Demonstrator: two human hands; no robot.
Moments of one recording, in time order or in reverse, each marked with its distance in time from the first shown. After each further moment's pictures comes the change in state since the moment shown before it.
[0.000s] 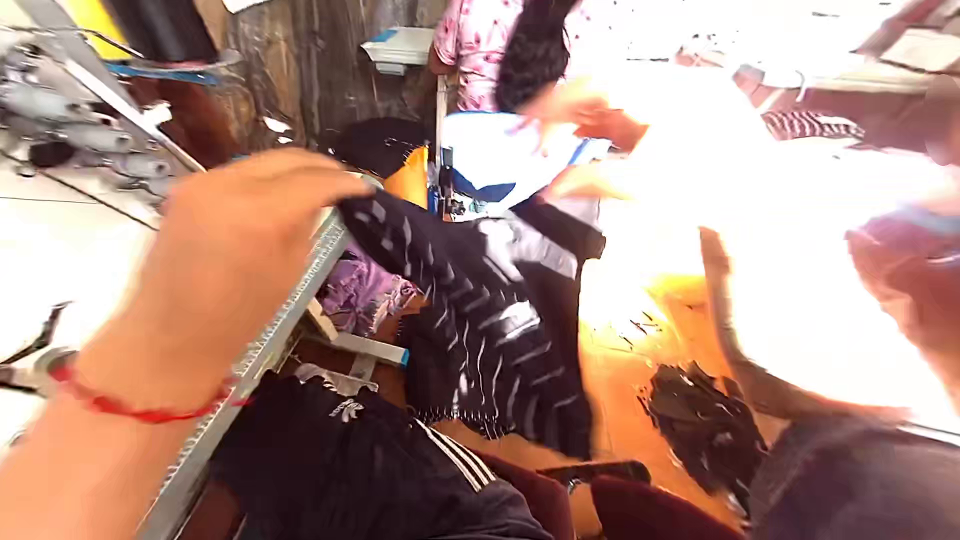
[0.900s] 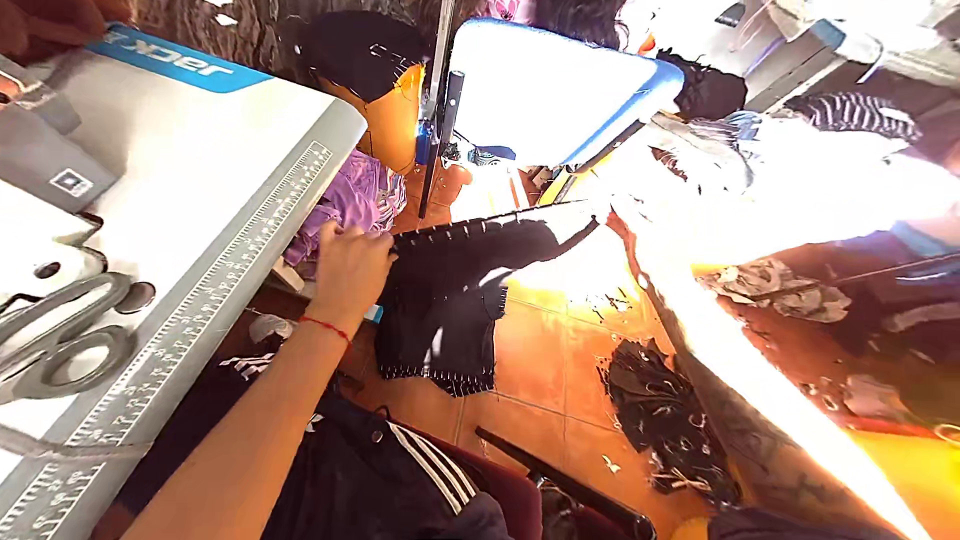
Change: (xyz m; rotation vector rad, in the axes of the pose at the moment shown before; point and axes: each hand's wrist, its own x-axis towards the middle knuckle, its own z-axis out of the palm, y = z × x) left_hand -0.072 -0.047 0.255 -0.051 -0.416 -0.464; right_hand -0.190 0.111 0.101 0.186 0.593 1.291
